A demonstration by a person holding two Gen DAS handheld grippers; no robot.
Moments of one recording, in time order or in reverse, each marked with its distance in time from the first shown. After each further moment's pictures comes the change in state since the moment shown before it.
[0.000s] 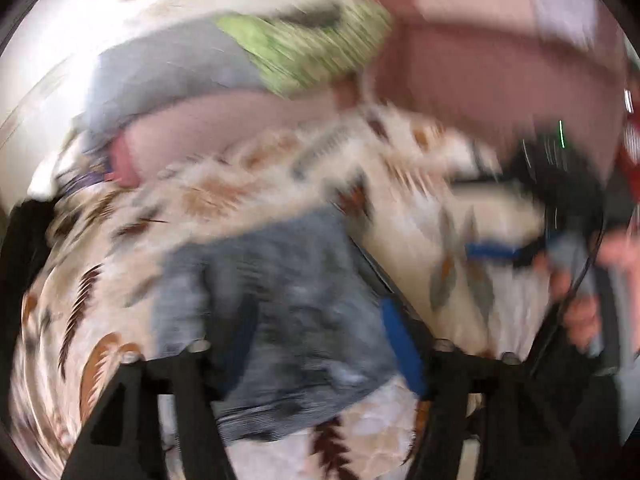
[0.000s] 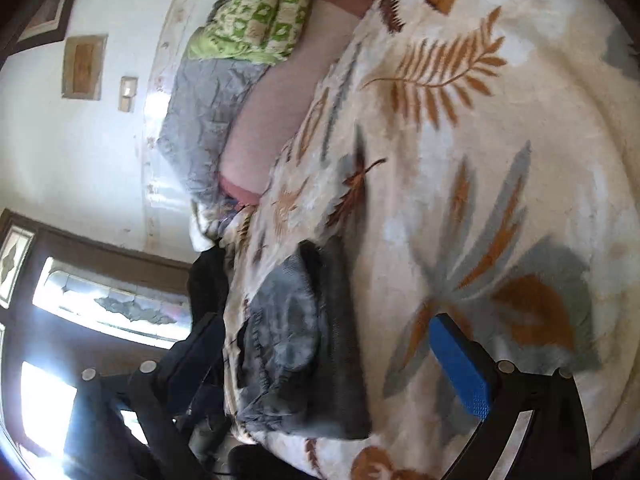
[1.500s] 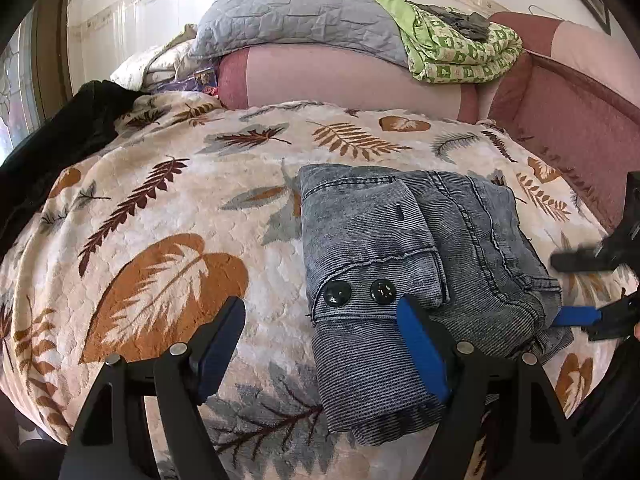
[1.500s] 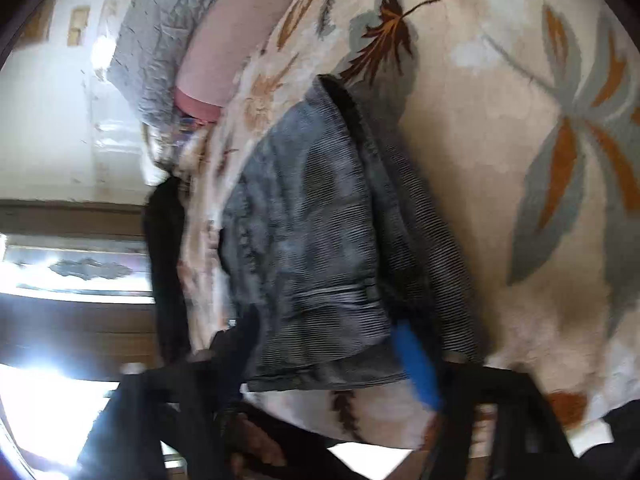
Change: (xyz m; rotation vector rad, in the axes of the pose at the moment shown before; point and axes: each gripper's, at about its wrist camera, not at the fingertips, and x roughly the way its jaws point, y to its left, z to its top) left arm 0.040 0.097 -0.078 -0.260 0.056 0.157; right arm 0.099 0.054 -0.066 0.014 0.241 -0.252
